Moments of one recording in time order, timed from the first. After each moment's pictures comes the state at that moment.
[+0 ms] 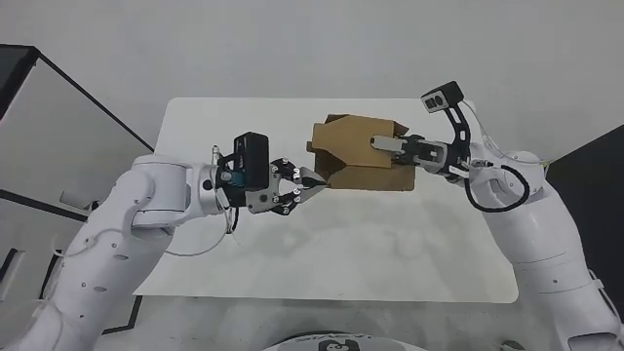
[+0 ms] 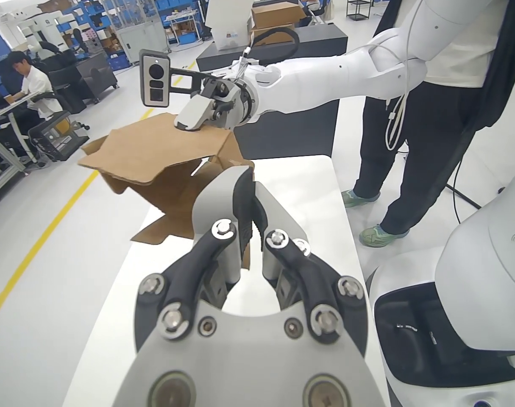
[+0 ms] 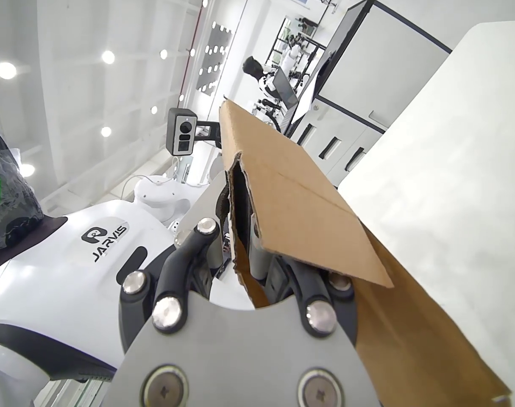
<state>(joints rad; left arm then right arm) 1.27 -0.92 -1.21 -2.04 0.80 -0.96 -0.28 -1.23 -1.01 1.28 -1.65 0.64 -0.35 1.11</state>
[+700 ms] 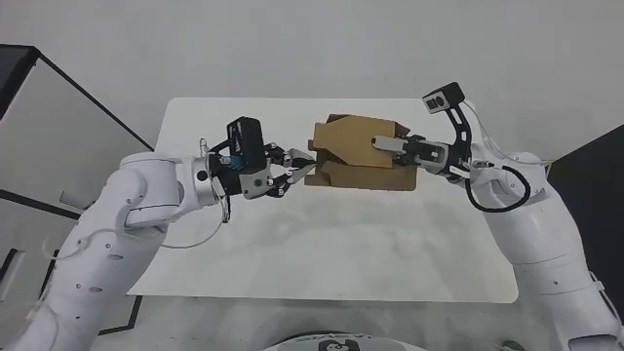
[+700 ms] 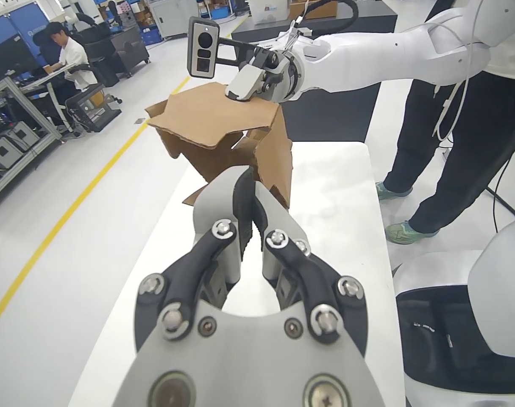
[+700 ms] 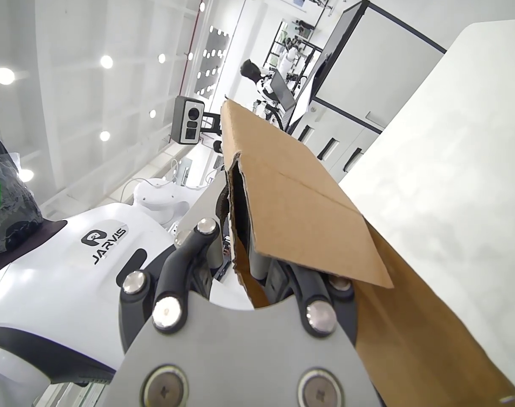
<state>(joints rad) 1.29 -0.91 -1.27 -2.04 0.84 -0.85 -0.32 -1.24 -1.01 1.29 -1.65 0.63 -0.34 1.12</state>
